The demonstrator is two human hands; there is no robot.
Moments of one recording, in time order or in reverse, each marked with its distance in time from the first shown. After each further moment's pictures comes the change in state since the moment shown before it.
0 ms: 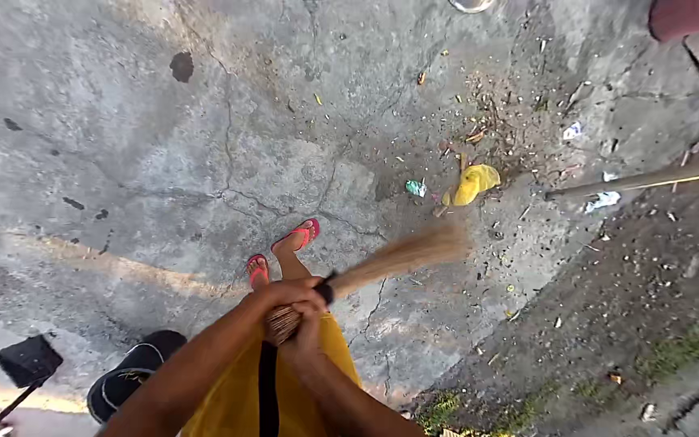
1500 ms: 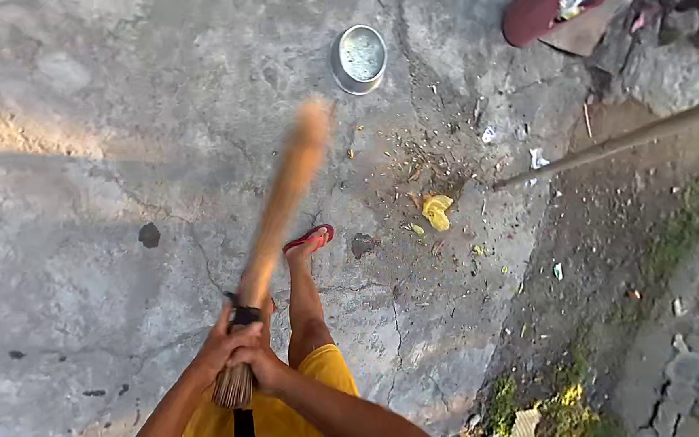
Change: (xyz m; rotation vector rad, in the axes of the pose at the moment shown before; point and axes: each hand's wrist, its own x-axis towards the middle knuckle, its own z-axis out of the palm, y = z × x) left_hand -0.064 0.247 -0.220 -0.132 0.513 0.166; right_hand 0.093 -0.158 0.298 -0.216 -0.432 0.022
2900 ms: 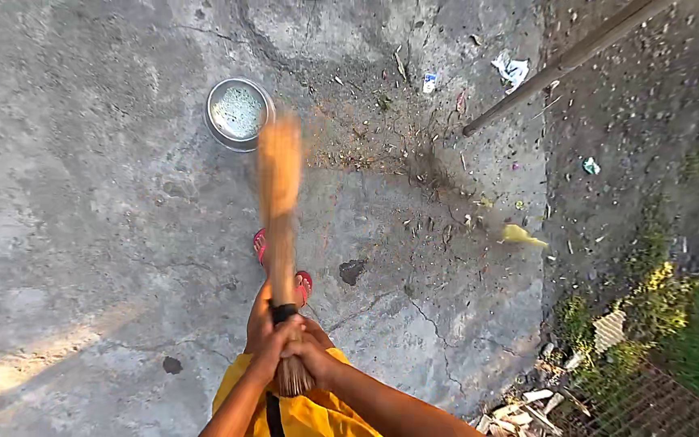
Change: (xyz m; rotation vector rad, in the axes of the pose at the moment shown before) left_hand 0.219 0.276 0.288 0.250 -0.113 -0.079; right_hand -0.027 -0.398 -0.131 0.283 0.146 -0.102
